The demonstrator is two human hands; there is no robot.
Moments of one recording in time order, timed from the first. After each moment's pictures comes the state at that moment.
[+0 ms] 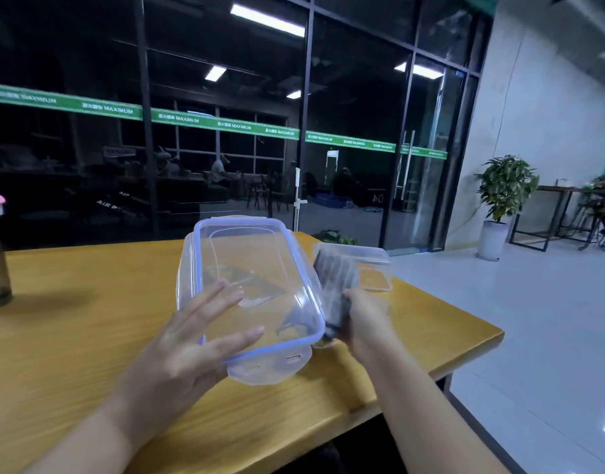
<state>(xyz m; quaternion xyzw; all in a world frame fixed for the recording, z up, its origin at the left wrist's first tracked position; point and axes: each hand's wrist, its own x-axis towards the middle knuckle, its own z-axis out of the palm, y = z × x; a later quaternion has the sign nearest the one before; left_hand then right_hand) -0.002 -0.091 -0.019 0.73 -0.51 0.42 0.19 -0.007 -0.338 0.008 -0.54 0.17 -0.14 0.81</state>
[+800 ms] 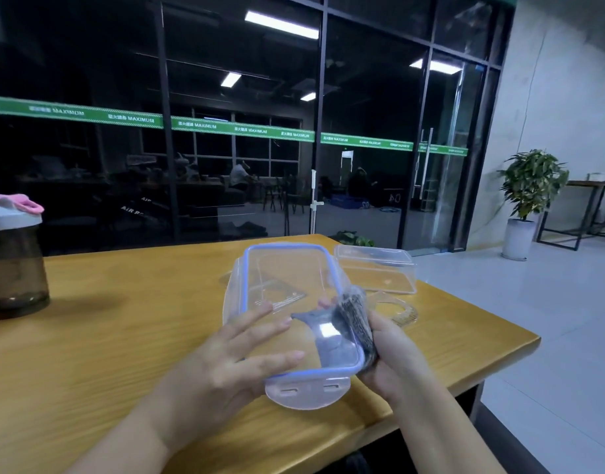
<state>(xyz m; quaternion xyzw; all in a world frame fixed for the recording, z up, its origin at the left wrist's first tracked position) 0.003 -0.093 -0.023 0.72 -0.56 0.38 0.16 -0.031 -0.323 -0.003 -0.43 0.02 0.00 0.90</state>
